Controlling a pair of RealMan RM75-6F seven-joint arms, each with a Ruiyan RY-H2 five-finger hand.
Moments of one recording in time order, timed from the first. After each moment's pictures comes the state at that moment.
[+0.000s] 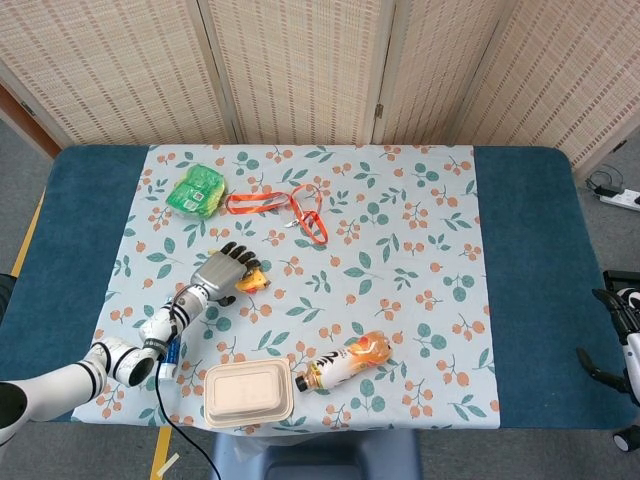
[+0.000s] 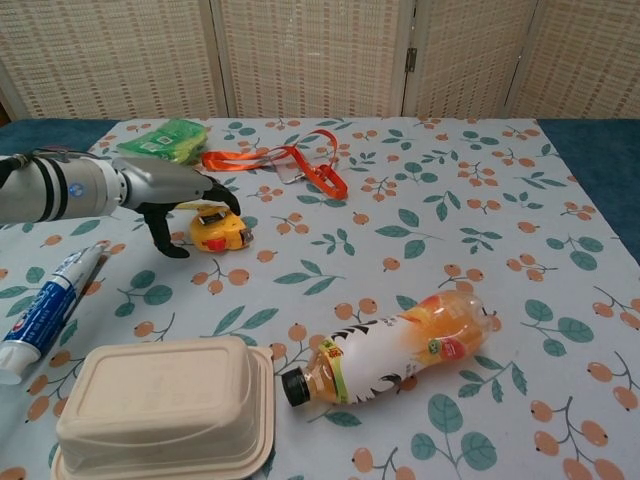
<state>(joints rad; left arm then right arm) -0.95 -1.56 -0.13 -1.08 1.24 0.52 0.20 0.01 -1.00 0.05 -1.59 -1.50 1.51 0.28</state>
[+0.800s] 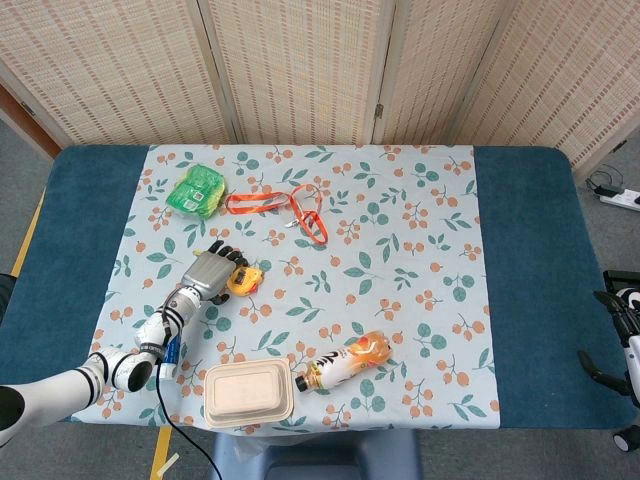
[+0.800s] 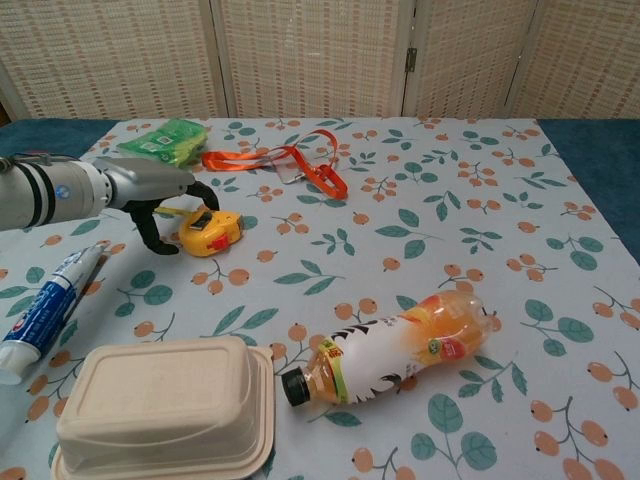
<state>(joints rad) -0.93 -1.57 -0.11 -1.11 1.10 0.61 0.26 0.00 -1.00 0.05 -1.58 -1.50 1.52 0.29</state>
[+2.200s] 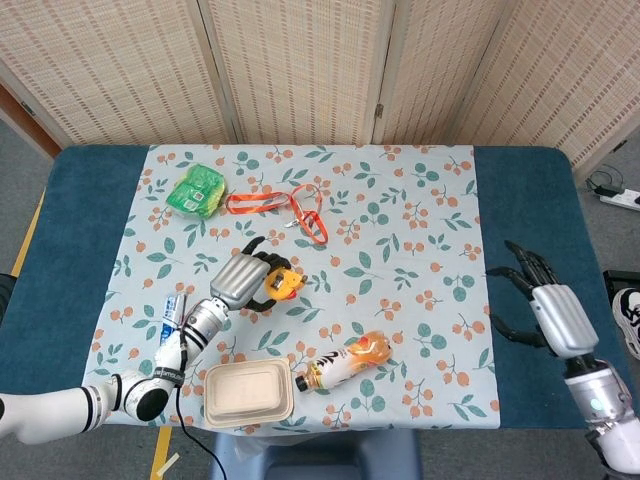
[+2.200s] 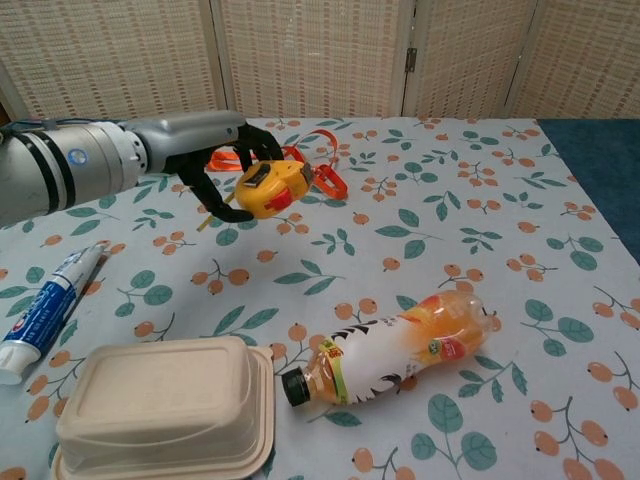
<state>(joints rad) -0.89 -1.52 -0.22 -1.50 1.10 0.86 0.27 0.25 -0.97 0.15 -1.83 -1.52 1.26 0.28</state>
